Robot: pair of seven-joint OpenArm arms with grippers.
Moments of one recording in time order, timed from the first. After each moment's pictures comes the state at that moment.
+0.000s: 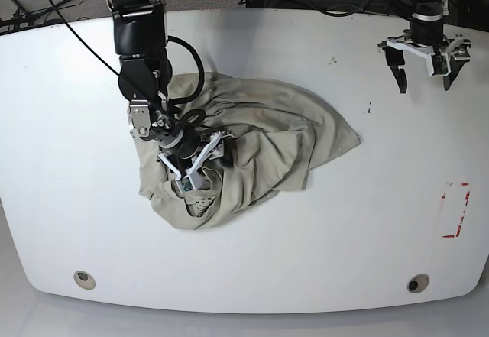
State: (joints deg) left arm 40.1 -7.8 -21.2 113.3 -5.9 -4.4 10.1; right arm 12.1 5.0 -4.0 68.5 17.6 23.1 -34.8
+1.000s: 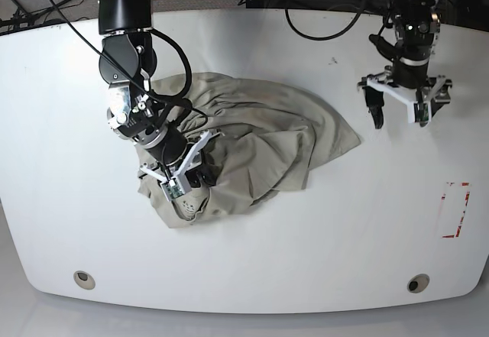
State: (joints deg) left arm 23.0 -7.5 -14.4 112.9 -5.8 -4.4 28.3; right arm 5.4 9.1 -3.8 93.4 17.6 23.1 -38.1
